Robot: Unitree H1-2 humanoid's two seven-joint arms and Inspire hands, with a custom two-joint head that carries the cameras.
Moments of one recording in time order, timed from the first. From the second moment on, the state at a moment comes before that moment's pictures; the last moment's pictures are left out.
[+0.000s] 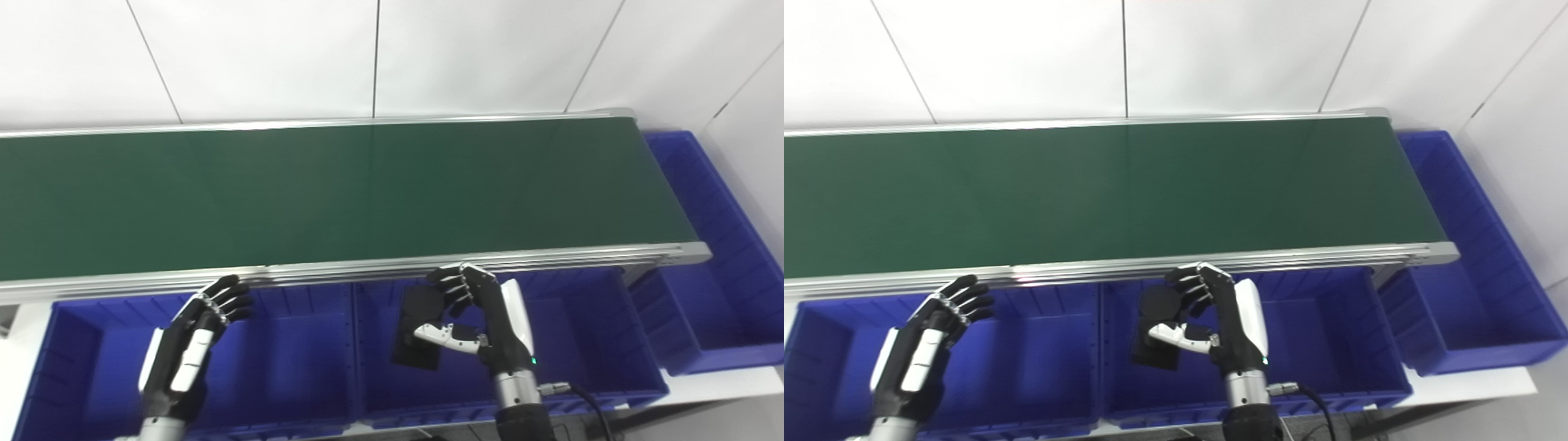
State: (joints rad) left arm 0.29 0.11 -0.01 0.10 -0.28 -0.33 -0.28; right arm 0.35 0.05 0.20 -0.23 -0.51 0.01 -0.15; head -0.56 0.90
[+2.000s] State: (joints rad) left arm 0.27 0.13 0.00 0.08 -0.29 -0.30 -0.29; right arm 0.32 -0.04 0.29 -0.24 -0.64 0.16 0.03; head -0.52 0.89
